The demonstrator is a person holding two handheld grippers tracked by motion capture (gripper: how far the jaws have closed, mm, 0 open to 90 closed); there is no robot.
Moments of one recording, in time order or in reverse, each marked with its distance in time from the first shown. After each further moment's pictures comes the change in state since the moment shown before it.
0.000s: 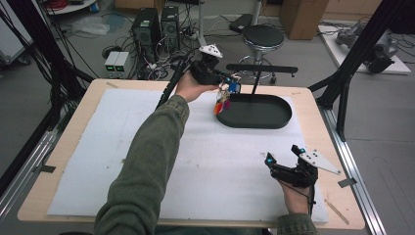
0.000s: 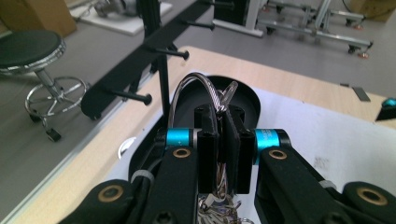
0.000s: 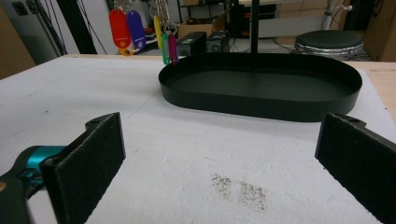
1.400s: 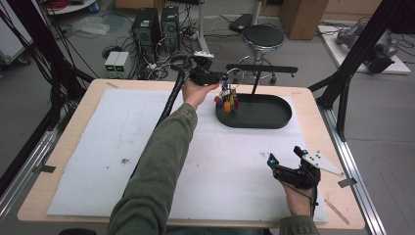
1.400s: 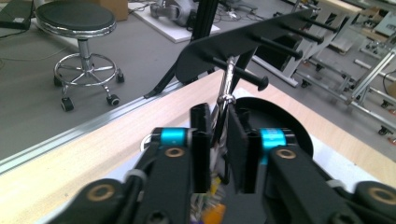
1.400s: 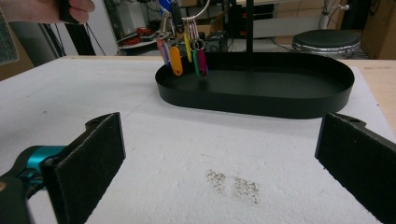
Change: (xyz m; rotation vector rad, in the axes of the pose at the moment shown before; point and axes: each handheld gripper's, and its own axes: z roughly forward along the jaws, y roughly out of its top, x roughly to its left) left arm 0.038 -0.042 0.031 -0.106 0.160 -0.333; right arm -0.004 -0.002 -0.005 0.000 -0.005 0.010
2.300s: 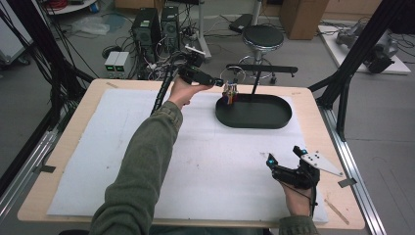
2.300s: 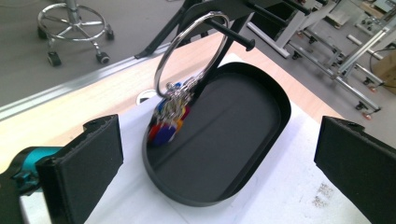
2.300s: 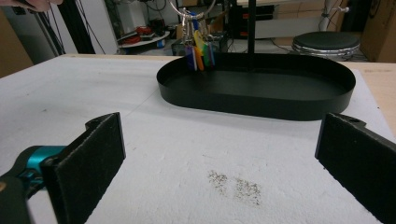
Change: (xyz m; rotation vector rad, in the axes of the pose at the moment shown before) left arm 0.001 0.008 -0.038 0.172 -0.013 -0.051; right arm 0.003 0.001 0.000 -0.002 -0.002 -0.017
